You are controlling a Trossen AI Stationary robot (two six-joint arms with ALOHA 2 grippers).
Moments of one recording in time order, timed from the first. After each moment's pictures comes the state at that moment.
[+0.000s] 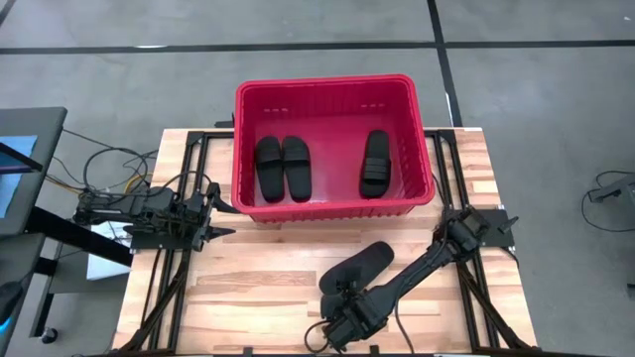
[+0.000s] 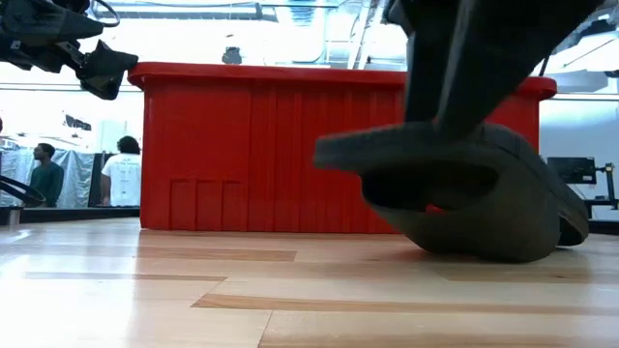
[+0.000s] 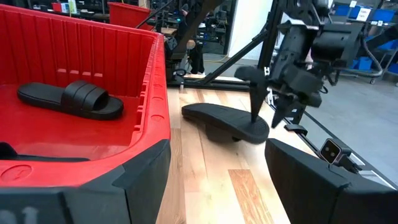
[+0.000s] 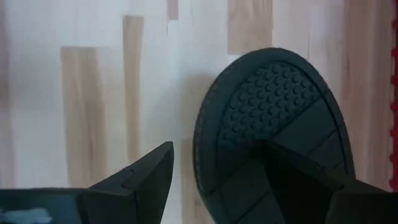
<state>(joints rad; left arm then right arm) -0.10 0.01 0.21 -0.28 0.02 -0.13 0.64 2.26 1.94 -1.16 0.36 0.55</state>
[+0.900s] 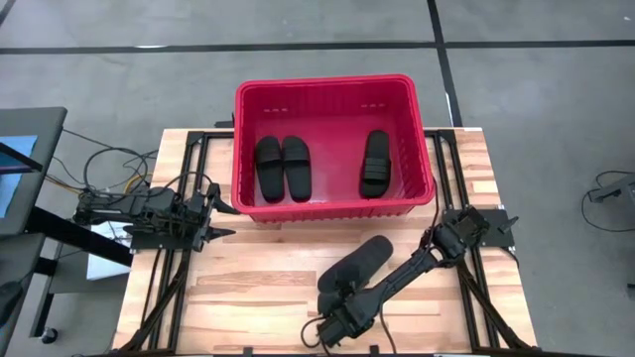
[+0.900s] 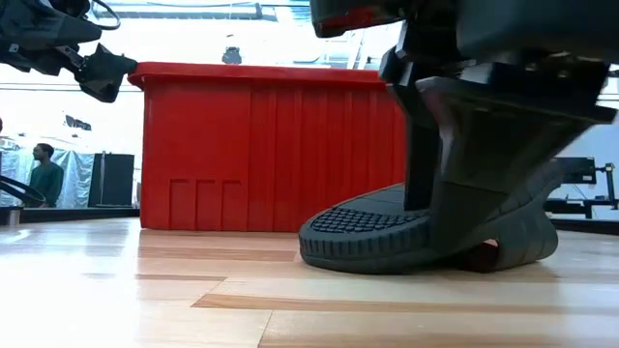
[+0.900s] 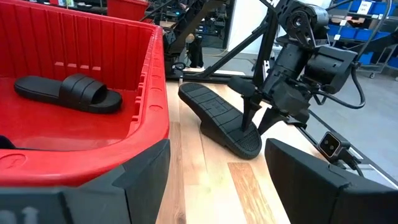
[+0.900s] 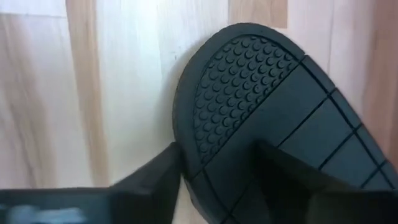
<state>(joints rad) -0.10 0.01 0.21 -0.30 0.03 -0.13 0.59 2.40 1.94 -1.19 0.37 0.60</state>
